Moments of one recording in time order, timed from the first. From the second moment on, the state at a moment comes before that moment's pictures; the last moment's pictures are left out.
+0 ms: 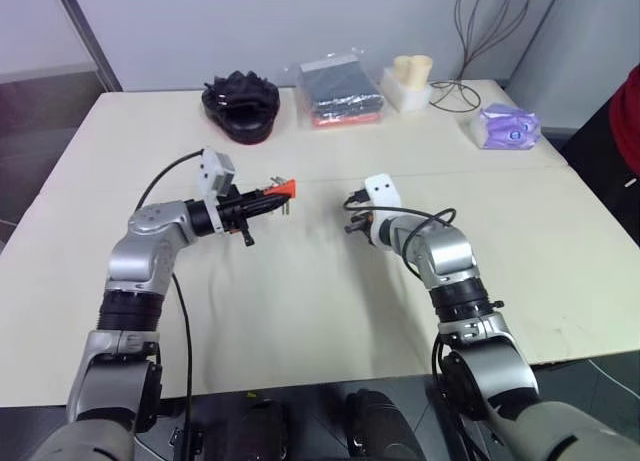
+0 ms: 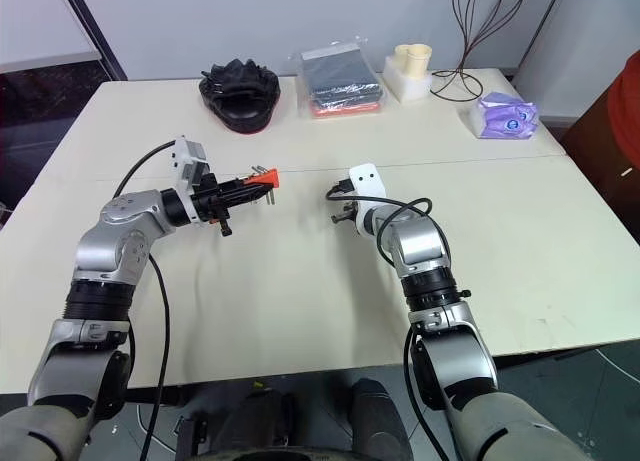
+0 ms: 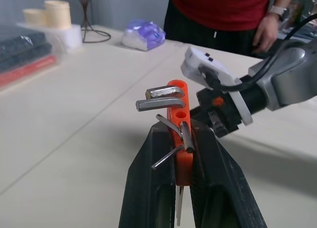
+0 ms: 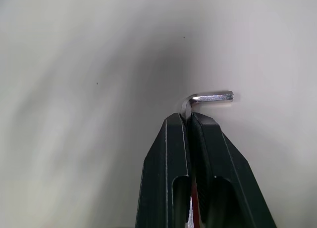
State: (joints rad) left arm -0.63 0.48 0.05 0.27 -0.43 0.34 -1.12; right arm -0.75 -0.16 0.02 0.31 0.11 0.85 0.32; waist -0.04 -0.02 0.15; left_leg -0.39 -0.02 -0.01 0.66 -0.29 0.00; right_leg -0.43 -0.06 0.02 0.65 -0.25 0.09
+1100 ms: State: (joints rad) left arm -1.27 0.33 0.09 1.10 -0.30 0.11 -1.36; right arm -0.95 -0.06 -0.13 0.21 0.44 0.32 0.49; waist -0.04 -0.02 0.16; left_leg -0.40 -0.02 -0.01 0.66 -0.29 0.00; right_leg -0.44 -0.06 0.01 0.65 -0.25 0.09
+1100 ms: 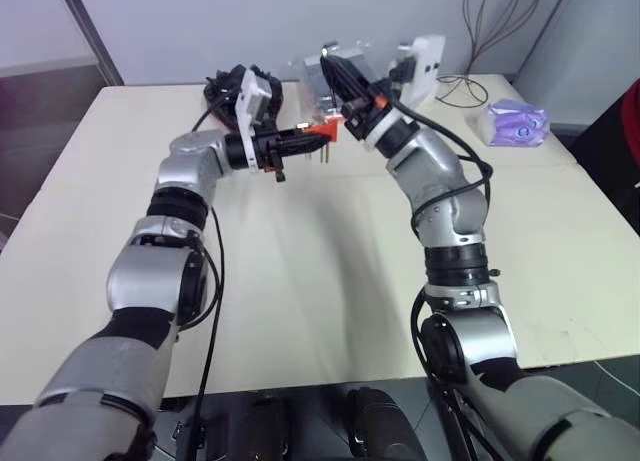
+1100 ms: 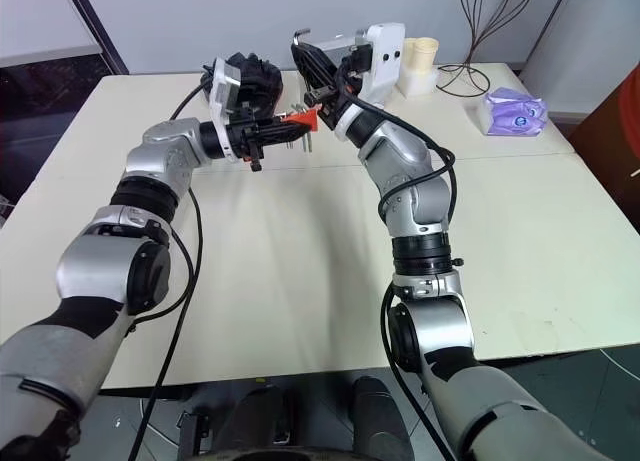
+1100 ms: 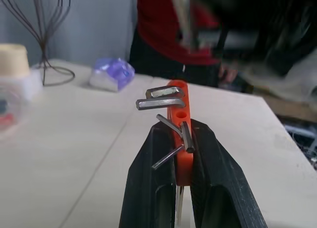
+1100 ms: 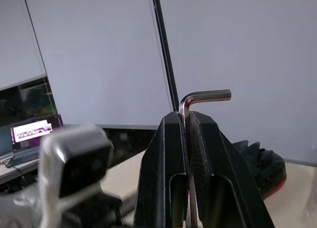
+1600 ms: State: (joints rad) left arm -1.27 0.32 0.11 1.06 -0.31 0.15 -1.37; right arm -0.94 -0.06 -0.12 0.30 0.41 0.24 0.50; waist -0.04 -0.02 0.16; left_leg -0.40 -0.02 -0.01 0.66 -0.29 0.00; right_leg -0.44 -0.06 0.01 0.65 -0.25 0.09
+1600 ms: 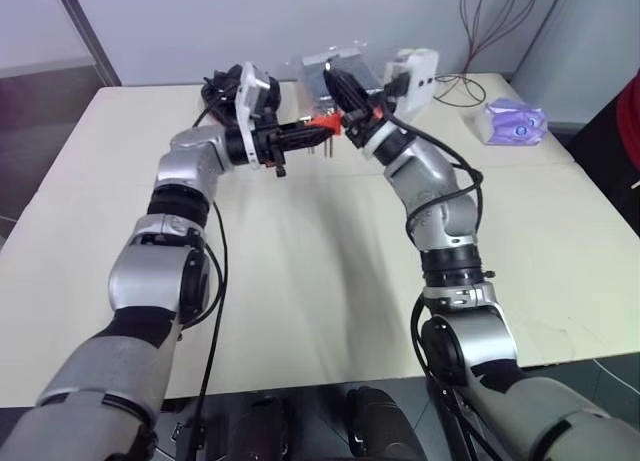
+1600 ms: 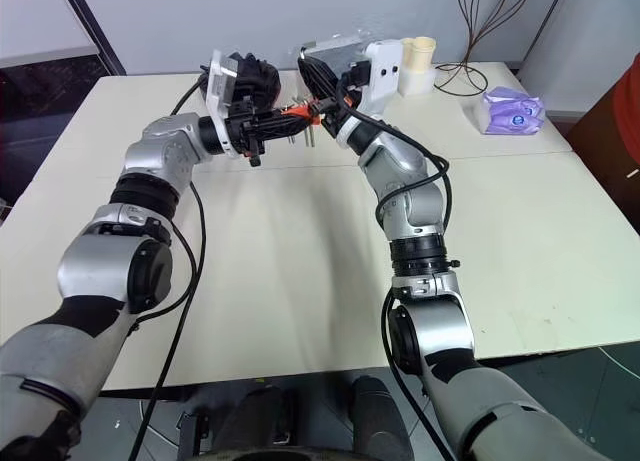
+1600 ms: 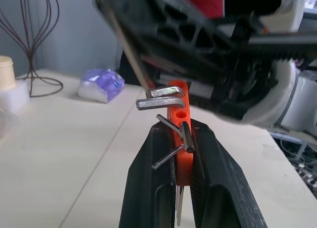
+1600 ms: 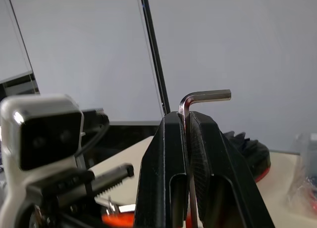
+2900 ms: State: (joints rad) left arm -1.22 0.31 0.11 1.05 -0.28 0.11 -1.35; right arm -0.90 -0.04 -0.10 0.24 0.42 0.26 0.49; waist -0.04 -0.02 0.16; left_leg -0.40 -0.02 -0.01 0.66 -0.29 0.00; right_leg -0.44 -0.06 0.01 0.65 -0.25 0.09
